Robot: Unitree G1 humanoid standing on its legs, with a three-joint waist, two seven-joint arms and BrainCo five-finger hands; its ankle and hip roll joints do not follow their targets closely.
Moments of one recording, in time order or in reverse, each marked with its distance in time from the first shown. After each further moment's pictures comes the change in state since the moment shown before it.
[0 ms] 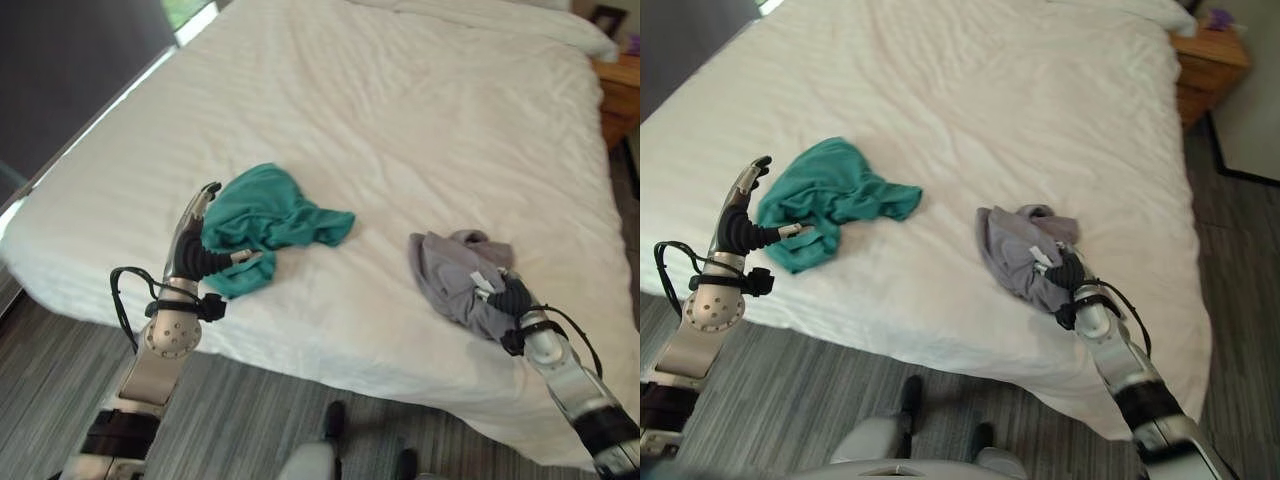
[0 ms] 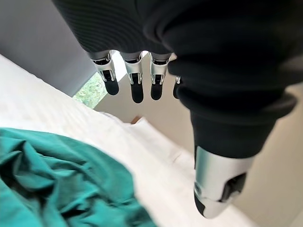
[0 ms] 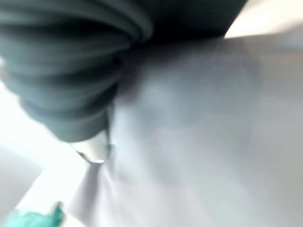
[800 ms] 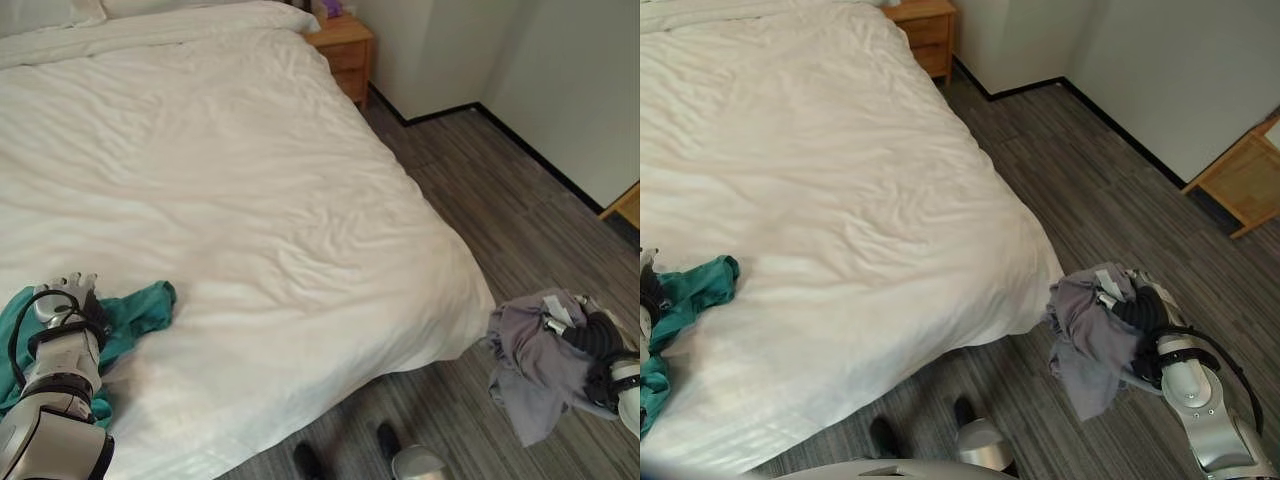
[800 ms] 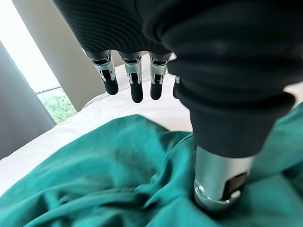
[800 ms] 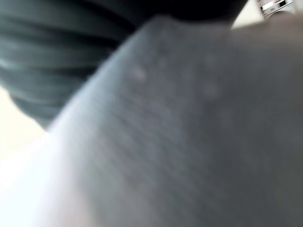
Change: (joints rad) left arm -0.263 0.169 -0.250 0.904 0.477 0.186 0.006; right arm 0.370 -0.092 -0.312 -0.124 -0.038 -0.097 0.056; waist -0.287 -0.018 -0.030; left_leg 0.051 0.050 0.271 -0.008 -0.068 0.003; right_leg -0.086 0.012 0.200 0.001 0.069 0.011
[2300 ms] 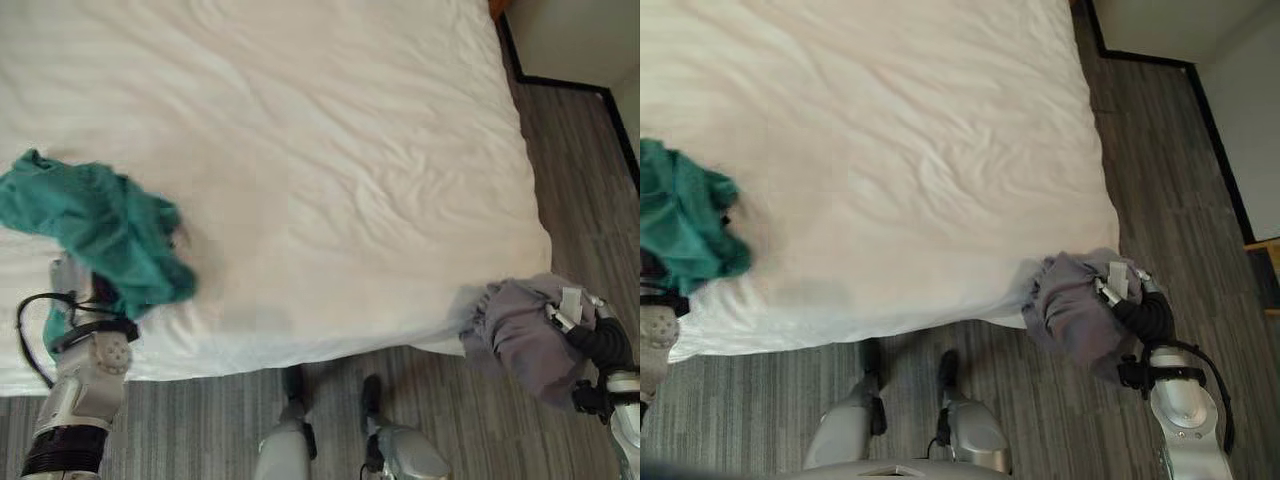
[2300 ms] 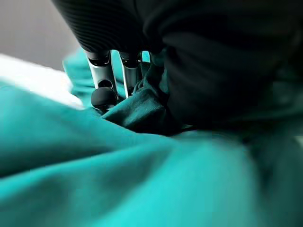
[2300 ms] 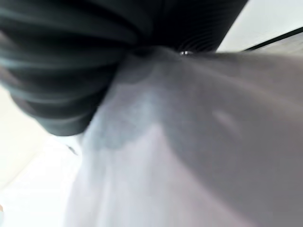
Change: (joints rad) left arm 0.360 -0.242 0.459 -1.052 -0.300 -0.099 0.137; right arm 0.055 0.304 -0.098 -0.114 0.227 -0.021 0.078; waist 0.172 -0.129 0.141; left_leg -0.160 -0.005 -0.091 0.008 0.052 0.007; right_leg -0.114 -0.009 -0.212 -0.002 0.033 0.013
